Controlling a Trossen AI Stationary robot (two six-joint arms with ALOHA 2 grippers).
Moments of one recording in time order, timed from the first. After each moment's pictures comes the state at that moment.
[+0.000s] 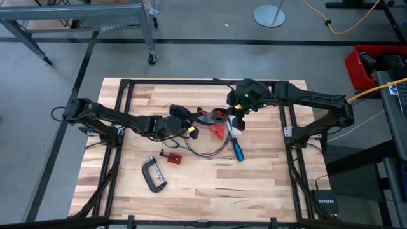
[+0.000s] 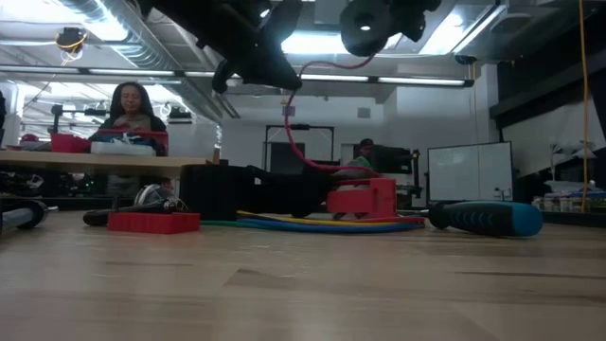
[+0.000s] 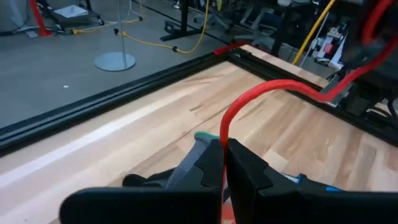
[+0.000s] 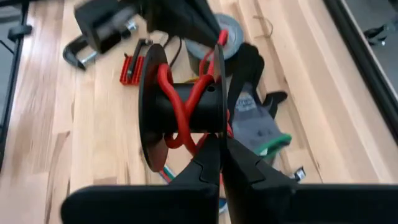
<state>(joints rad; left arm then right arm) -0.07 1.47 0.88 0.17 -0.72 -0.45 -0.16 1.38 1.44 -0.89 -0.10 0.04</state>
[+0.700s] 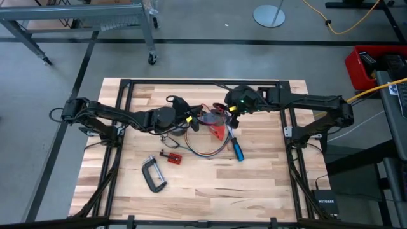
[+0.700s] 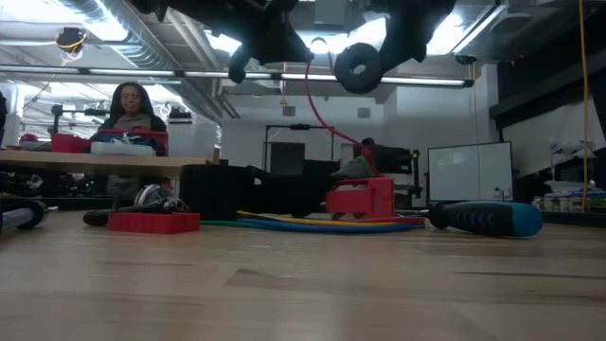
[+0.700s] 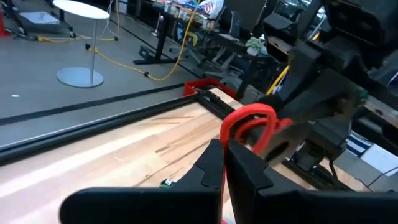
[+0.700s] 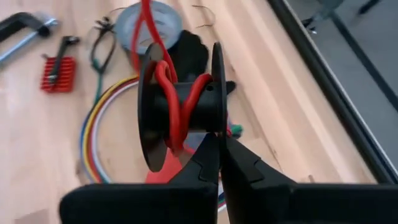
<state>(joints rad) -0.01 1.45 0.88 0.39 -0.60 -0.47 -0.16 1.39 1.29 -0.73 0.15 0.11</state>
